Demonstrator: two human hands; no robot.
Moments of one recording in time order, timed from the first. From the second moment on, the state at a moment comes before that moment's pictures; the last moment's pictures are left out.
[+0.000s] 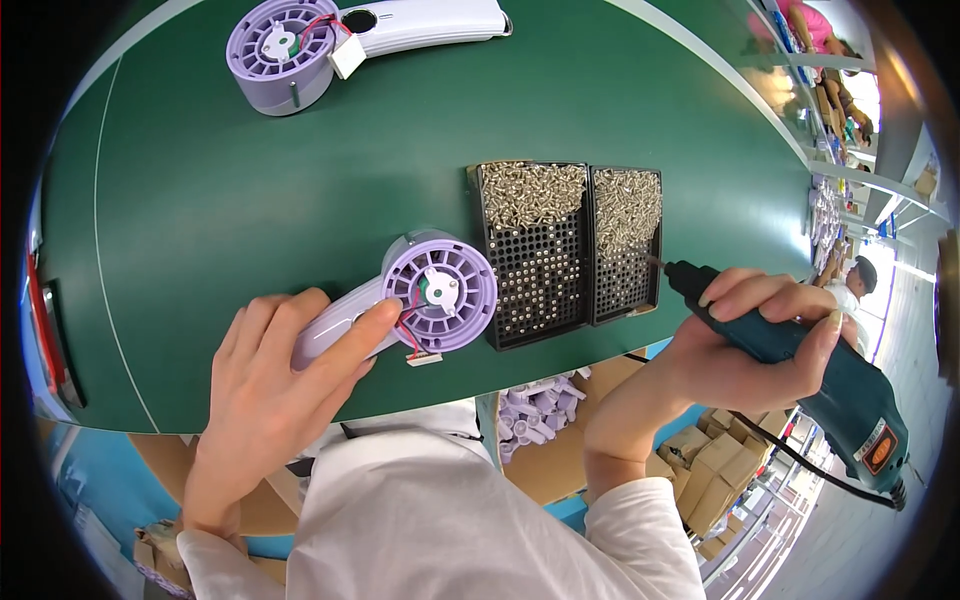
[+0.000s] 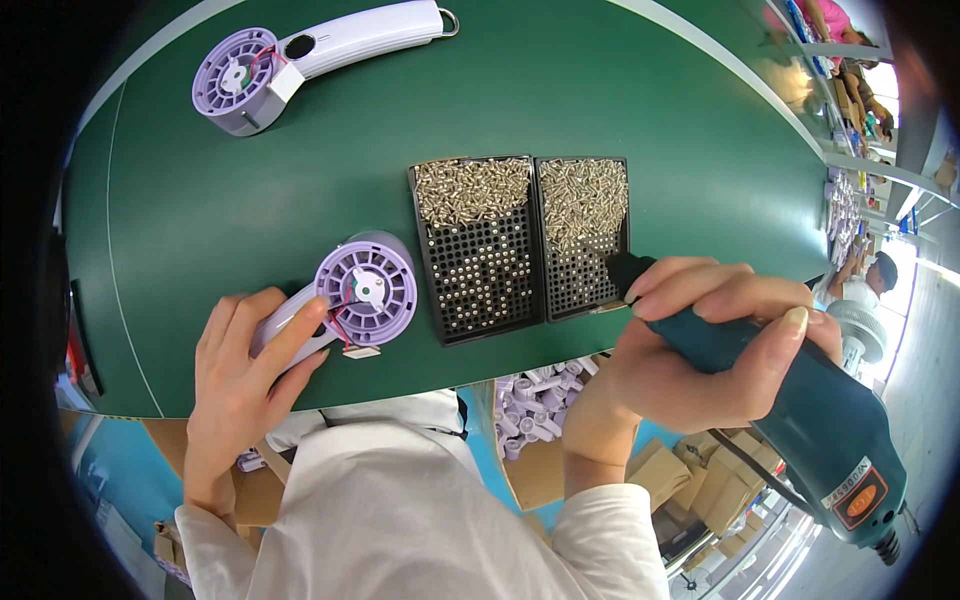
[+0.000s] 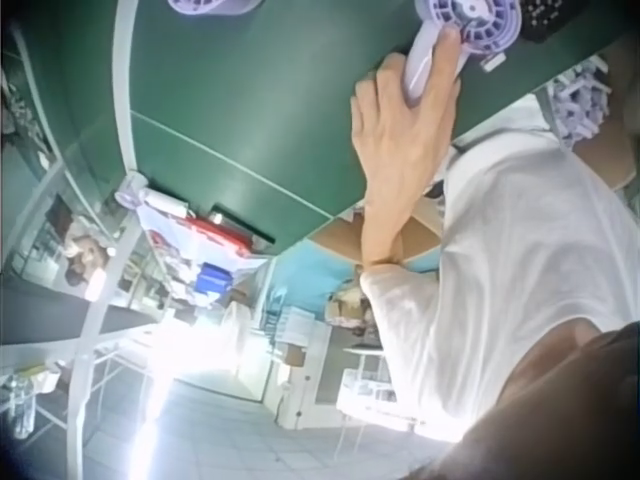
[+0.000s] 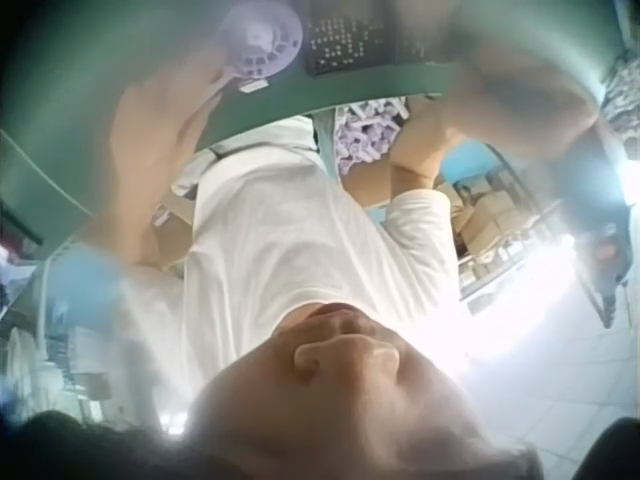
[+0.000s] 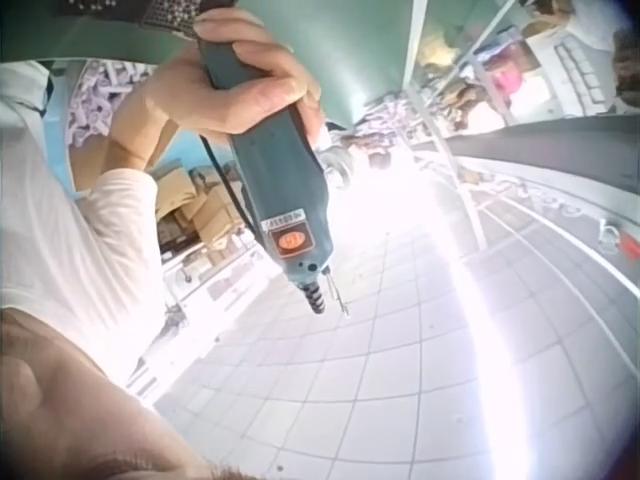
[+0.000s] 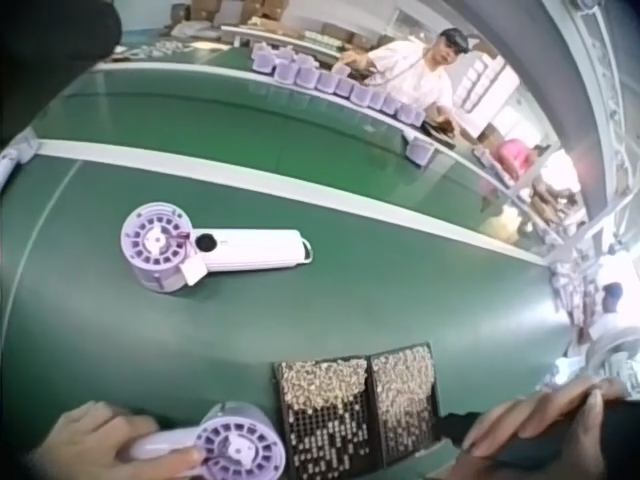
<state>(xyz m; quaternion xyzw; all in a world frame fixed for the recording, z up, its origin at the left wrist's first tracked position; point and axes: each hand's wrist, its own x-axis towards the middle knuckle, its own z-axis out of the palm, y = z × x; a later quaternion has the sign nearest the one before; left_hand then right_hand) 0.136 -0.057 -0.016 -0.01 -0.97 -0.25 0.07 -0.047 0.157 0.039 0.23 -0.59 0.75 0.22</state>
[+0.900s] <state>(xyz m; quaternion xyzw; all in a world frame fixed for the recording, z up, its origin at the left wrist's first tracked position) -0.067 0.022 -0.020 -0.32 -0.88 -0.32 0.16 -0.081 0.176 0.042 0.19 -0.54 0.79 0.24</state>
